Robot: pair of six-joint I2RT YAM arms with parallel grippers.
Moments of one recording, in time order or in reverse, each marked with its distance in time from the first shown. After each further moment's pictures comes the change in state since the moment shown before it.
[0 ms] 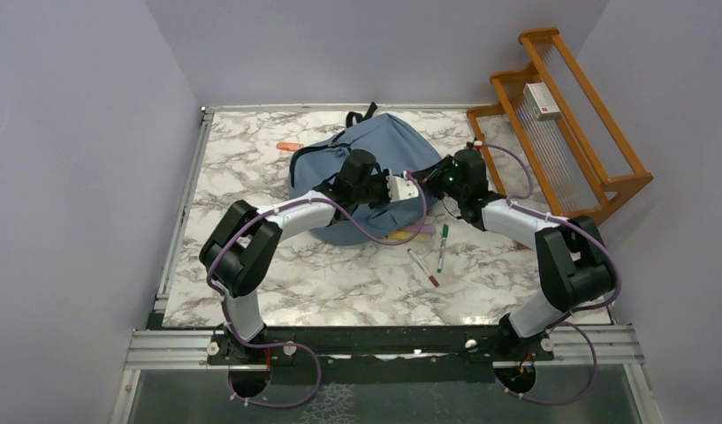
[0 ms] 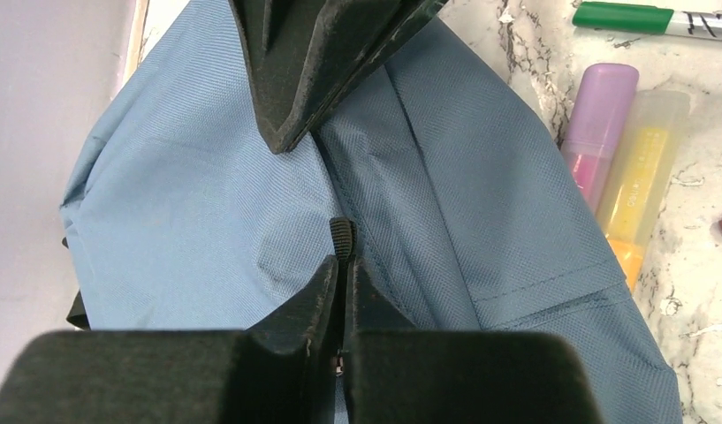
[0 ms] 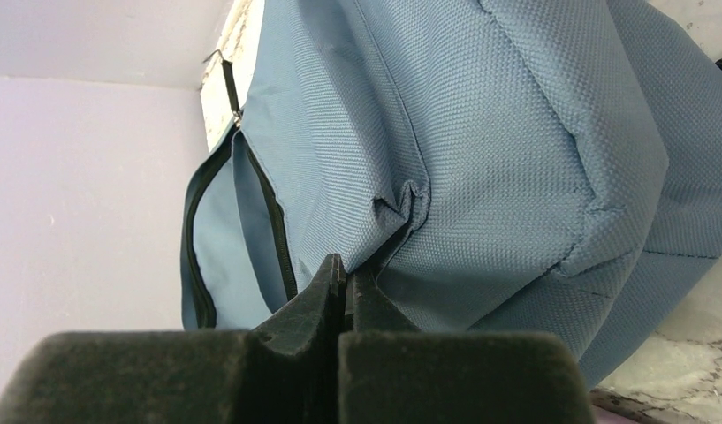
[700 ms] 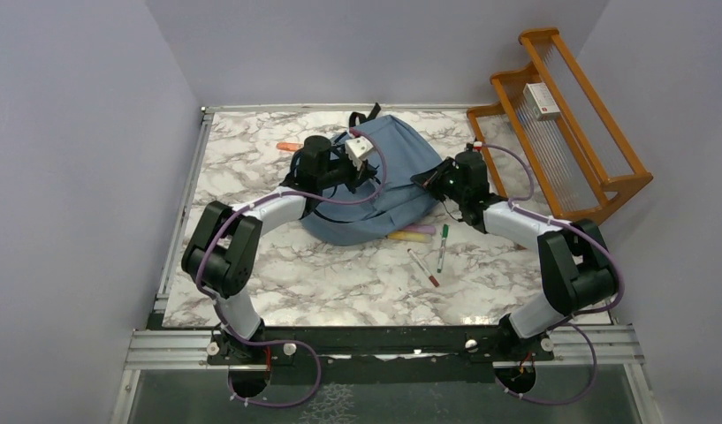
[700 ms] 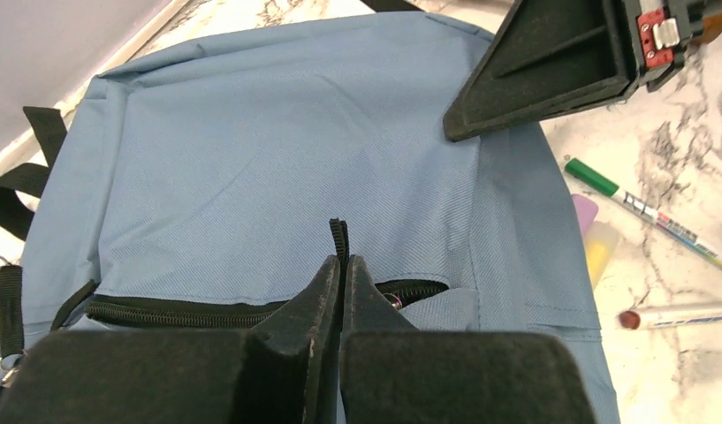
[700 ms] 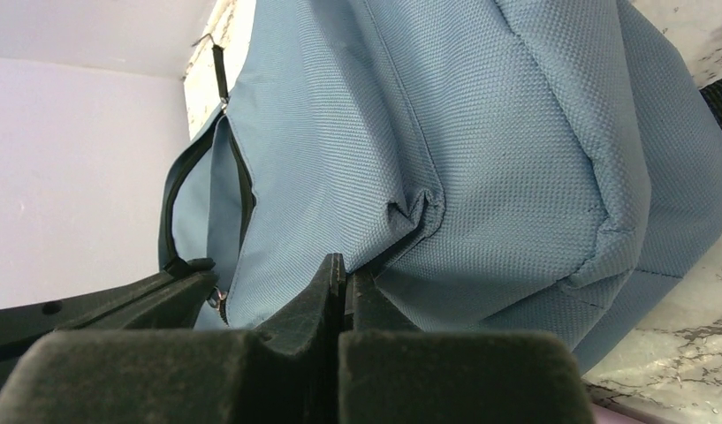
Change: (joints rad) left arm 0.204 -0.066 -0.092 0.246 0.204 -0.540; right arm 0.001 -0.031 -0.028 -0.016 0.023 -0.068
